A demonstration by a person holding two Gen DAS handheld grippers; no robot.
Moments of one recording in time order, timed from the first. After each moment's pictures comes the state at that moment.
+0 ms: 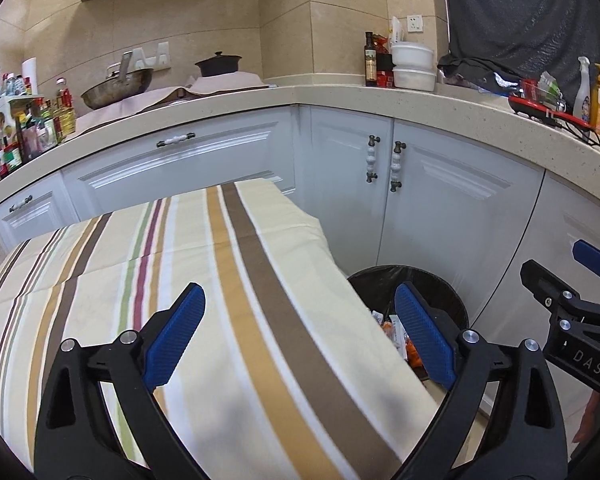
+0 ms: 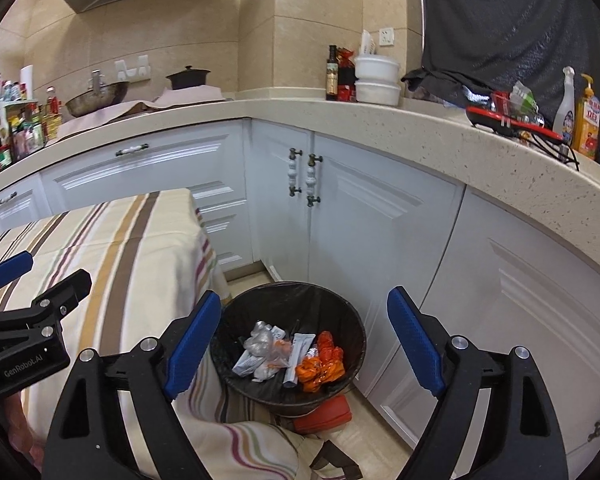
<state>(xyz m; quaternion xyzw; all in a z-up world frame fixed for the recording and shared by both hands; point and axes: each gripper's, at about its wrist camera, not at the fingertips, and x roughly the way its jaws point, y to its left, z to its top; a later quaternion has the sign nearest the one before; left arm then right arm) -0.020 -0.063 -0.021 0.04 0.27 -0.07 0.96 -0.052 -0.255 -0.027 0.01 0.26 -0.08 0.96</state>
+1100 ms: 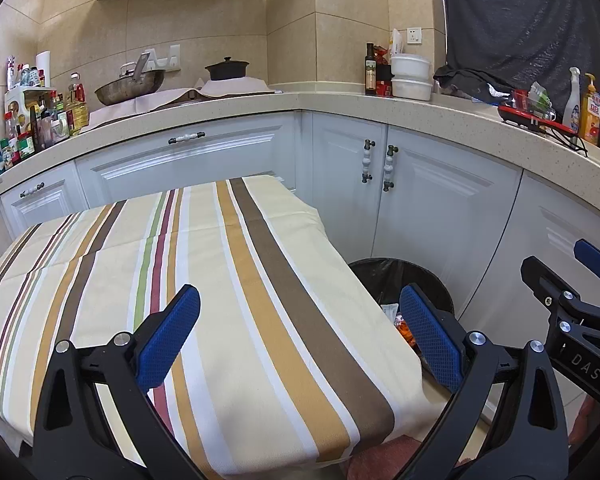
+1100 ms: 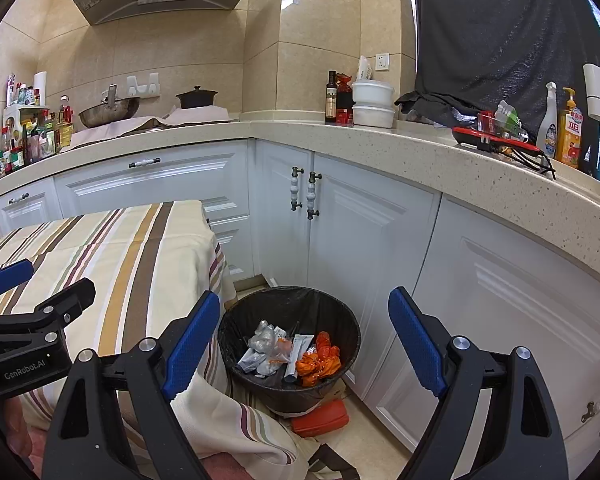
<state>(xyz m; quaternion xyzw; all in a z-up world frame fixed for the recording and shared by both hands) -0.072 -0.051 -0.020 0.03 0.26 -0.07 0.96 -0.107 -0.243 -0.023 0.00 0.22 -0.08 0.97</state>
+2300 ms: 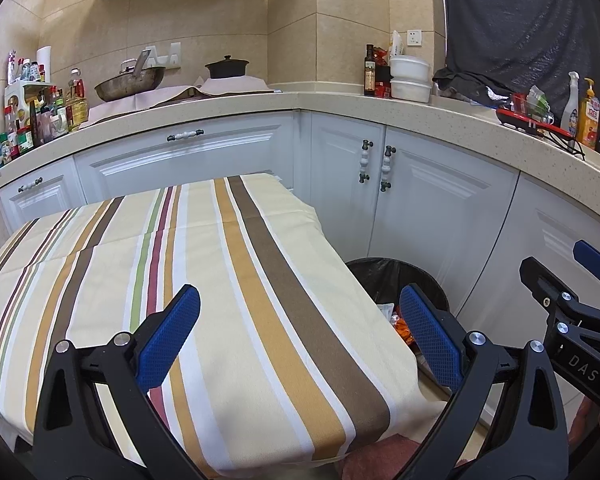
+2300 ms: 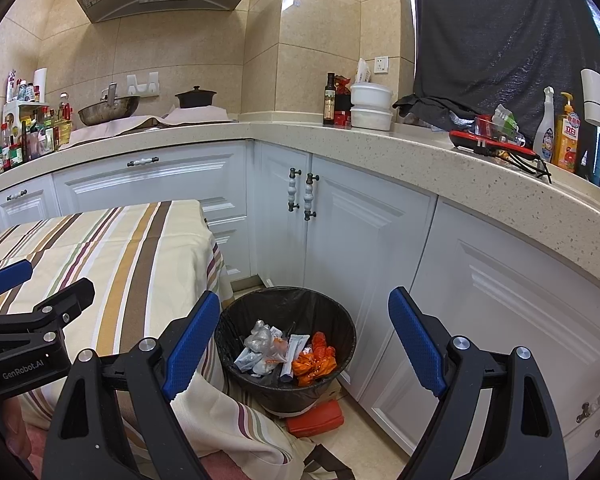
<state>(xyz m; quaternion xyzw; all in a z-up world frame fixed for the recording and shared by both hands) -0.078 -0.054 -0.021 0.02 0.26 -0.07 0.96 -0.110 -0.242 -0.020 -0.01 0.22 -0.09 0.97</state>
